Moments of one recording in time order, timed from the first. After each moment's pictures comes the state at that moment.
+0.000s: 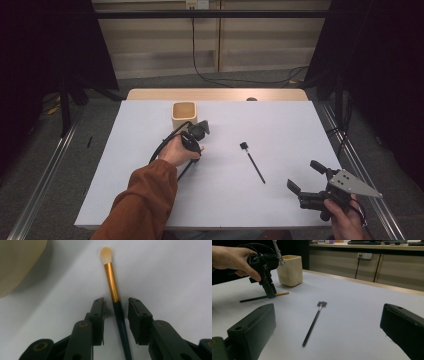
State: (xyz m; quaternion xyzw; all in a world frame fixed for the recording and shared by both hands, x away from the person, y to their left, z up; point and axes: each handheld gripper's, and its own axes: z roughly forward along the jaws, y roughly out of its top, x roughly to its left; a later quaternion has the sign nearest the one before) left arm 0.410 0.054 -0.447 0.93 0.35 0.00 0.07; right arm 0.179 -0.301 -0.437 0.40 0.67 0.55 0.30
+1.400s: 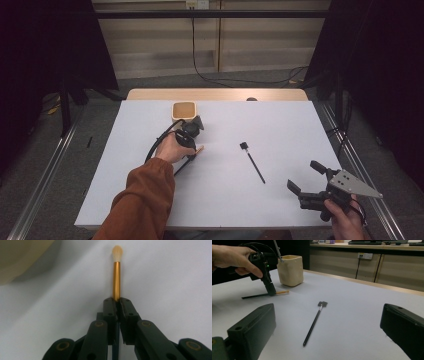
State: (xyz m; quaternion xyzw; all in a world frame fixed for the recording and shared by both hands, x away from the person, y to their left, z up) left arm 0.420 0.072 -0.443 0.91 0.39 -0.04 0.10; right arm 0.178 -0.301 -0.436 0.40 0.67 0.55 0.30
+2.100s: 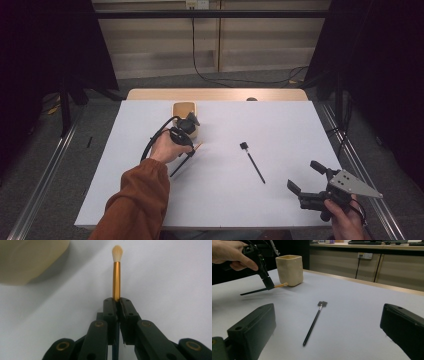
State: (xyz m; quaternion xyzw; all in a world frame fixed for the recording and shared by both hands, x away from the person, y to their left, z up) left arm 0.414 0.085 -0.426 0.91 0.39 -0.04 0.15; right arm 0.178 -0.301 -0.437 0.40 0.67 0.54 0.30
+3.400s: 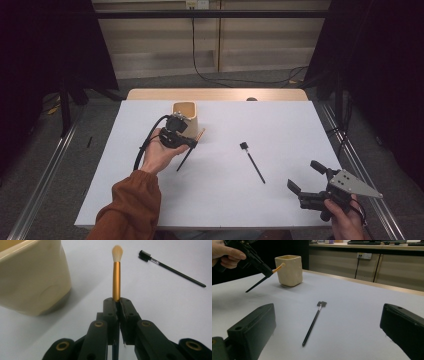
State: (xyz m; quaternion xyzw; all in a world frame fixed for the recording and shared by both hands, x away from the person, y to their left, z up) left arm 0.385 0.110 -0.402 0.87 0.35 0.03 0.34; right arm 0.178 -0.301 -0.437 0.40 0.67 0.54 0.30
